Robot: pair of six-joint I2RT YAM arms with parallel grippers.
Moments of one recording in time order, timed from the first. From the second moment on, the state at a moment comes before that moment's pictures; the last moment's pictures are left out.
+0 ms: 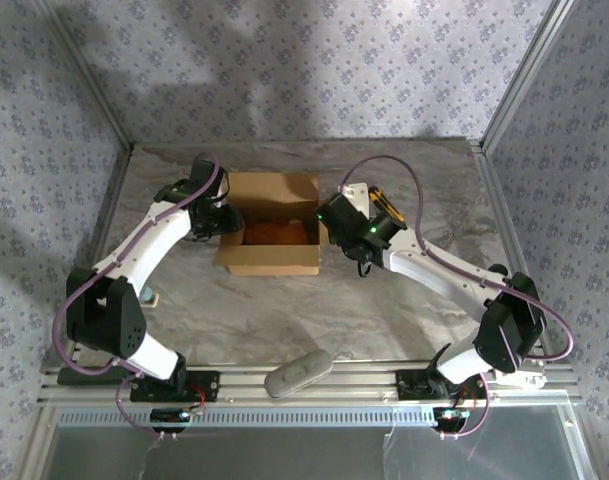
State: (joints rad) left arm -0.32 1.53 1.27 -0.86 -0.04 -0.45; right arm 0.79 1.48 1.22 -0.75 0.65 0.52
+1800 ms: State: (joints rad) left arm -0.74 2.00 1.76 -1.49 -0.86 -0.55; right arm 0.73 1.41 1.04 -0.52 0.45 0.55
